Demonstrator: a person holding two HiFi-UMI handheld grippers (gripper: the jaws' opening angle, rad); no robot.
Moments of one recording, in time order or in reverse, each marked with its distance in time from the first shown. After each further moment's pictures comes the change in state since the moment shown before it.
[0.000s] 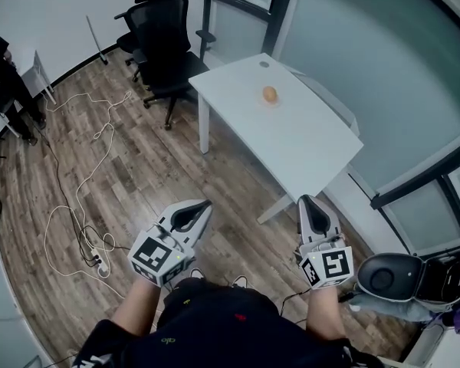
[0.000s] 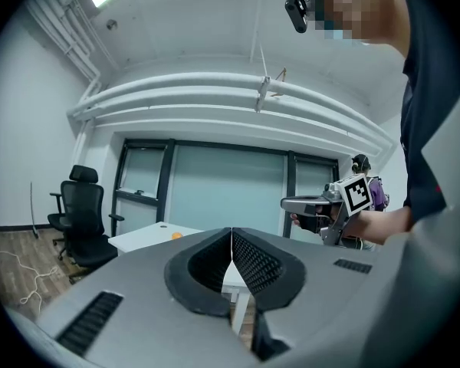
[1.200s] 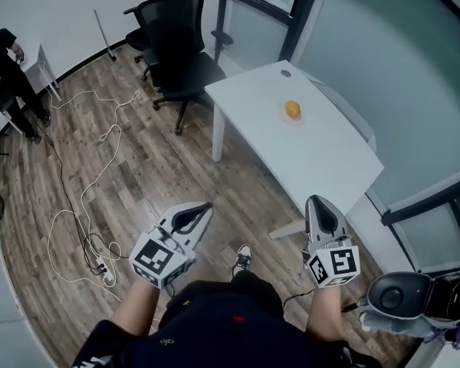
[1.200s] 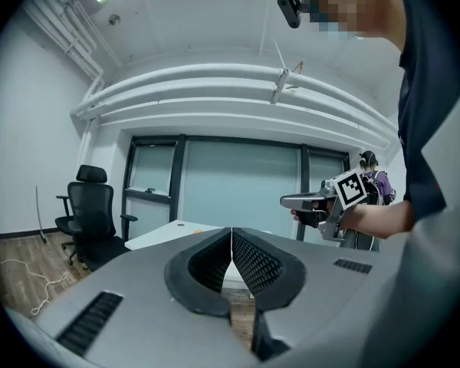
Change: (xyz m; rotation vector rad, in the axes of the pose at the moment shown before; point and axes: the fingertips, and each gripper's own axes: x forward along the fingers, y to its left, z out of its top) left arm 0.030 0.147 -0.015 0.020 0.034 0.034; right arm 0.154 -0.009 -0.033 0.052 0.047 -0.007
